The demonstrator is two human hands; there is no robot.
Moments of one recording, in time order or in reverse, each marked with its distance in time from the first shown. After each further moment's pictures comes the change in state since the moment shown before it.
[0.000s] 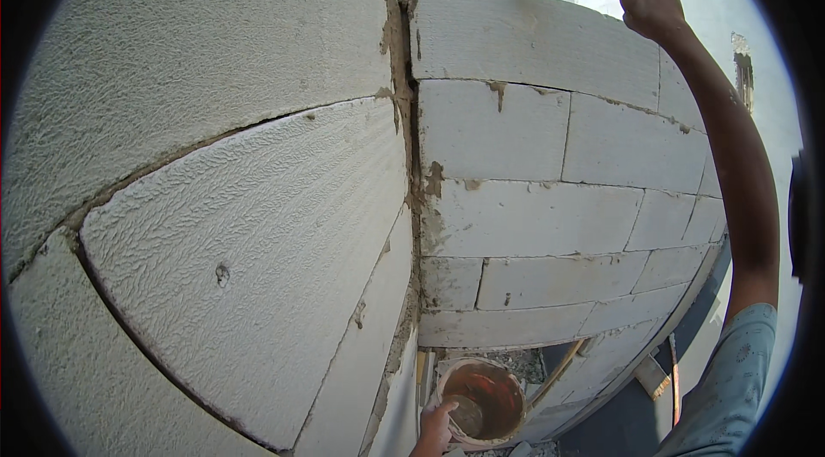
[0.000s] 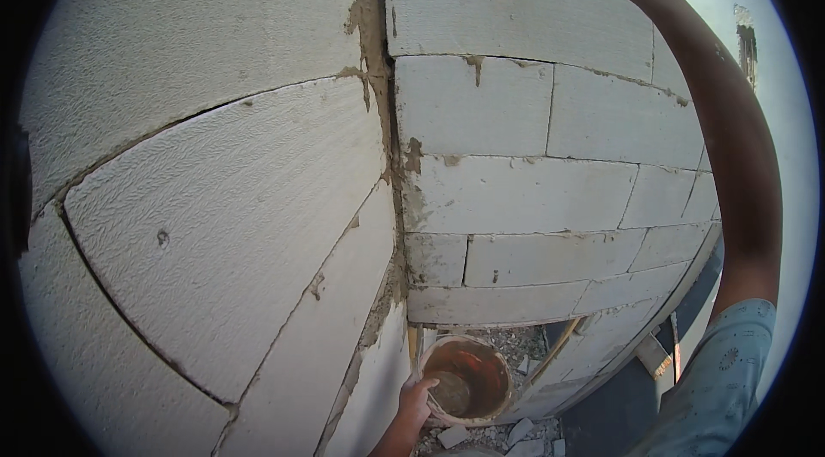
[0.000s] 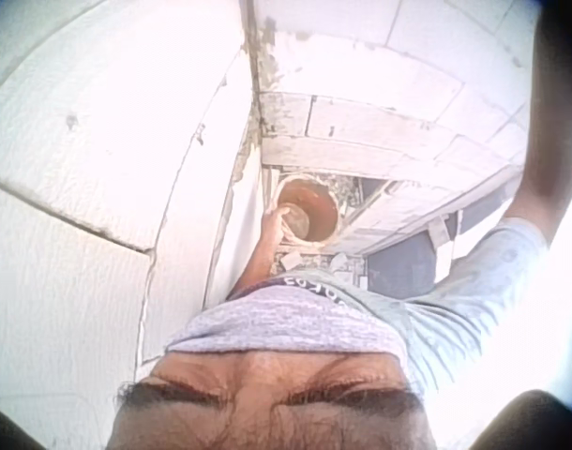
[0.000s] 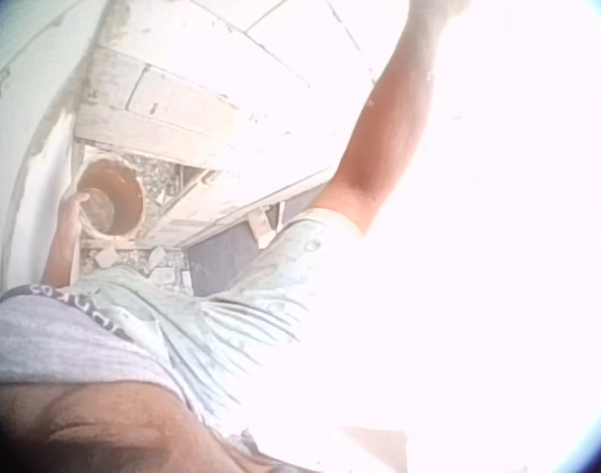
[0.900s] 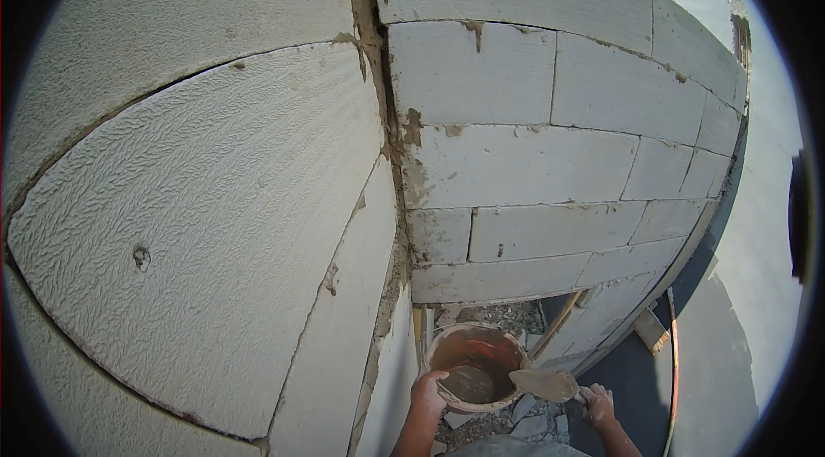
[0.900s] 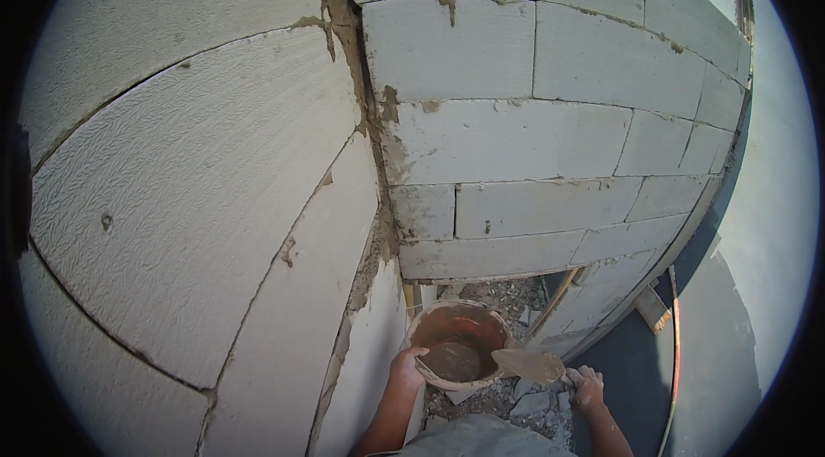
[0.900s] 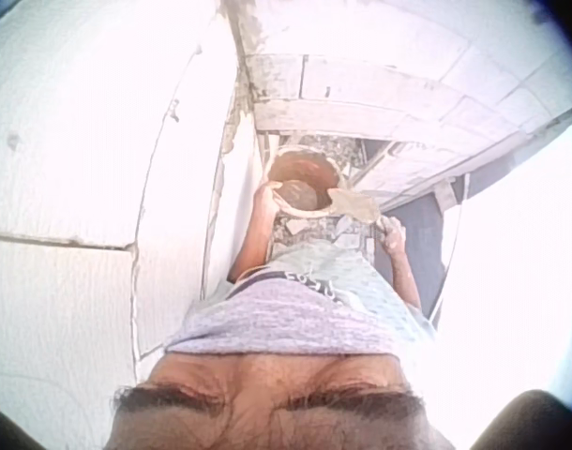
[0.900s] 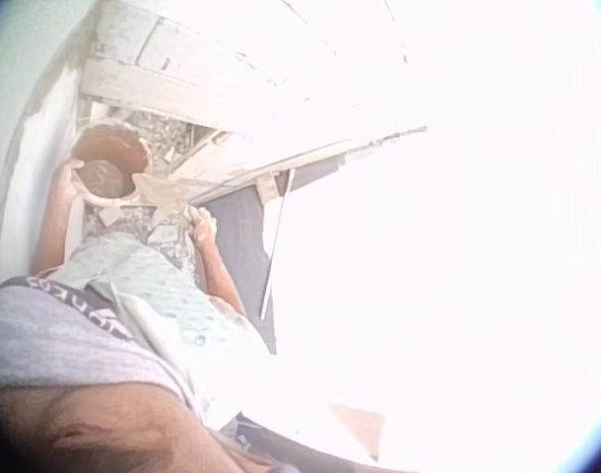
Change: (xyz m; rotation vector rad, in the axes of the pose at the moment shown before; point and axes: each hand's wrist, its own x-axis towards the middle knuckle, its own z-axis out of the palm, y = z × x) left_hand 0.024 -0.016 -0.046 -0.231 -0.024 -0.251; right_hand -0.697 -0.211 -0.225 1.077 -1.201 0.264
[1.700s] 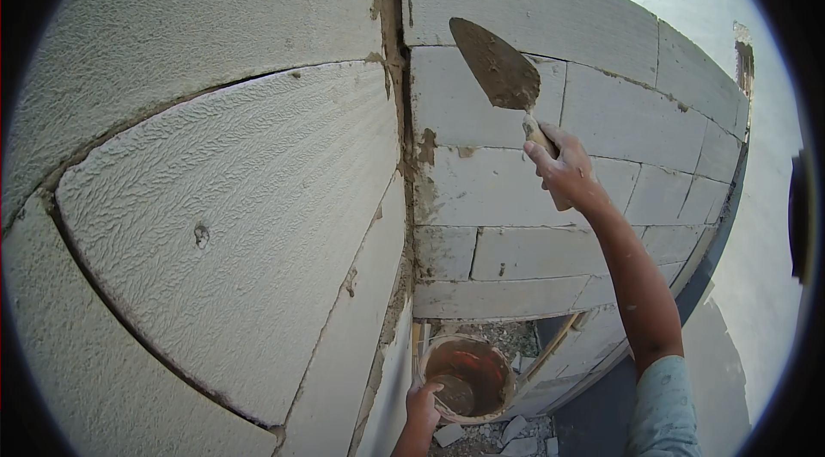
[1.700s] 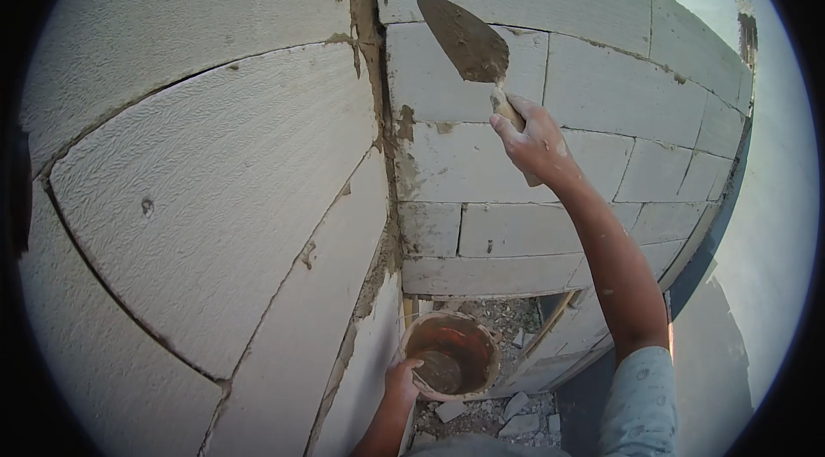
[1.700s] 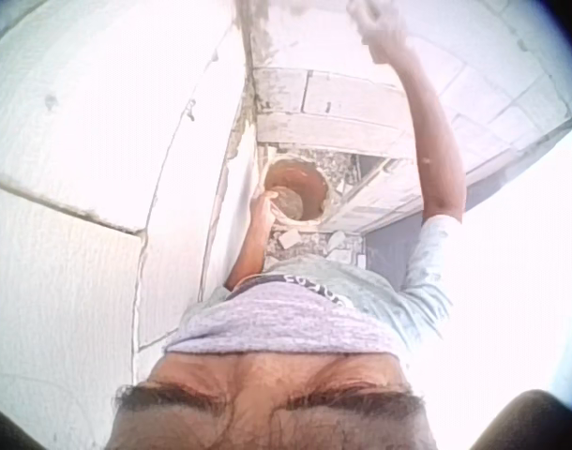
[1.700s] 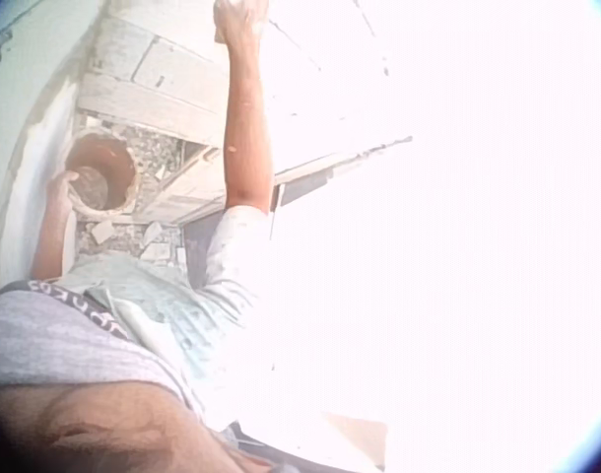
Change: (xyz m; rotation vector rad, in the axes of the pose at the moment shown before) left_hand -0.020 0.001 0.010 0.121 -0.001 0.252; right_hand 0.335 -0.283 -0.310 0.489 0.483 -0.366
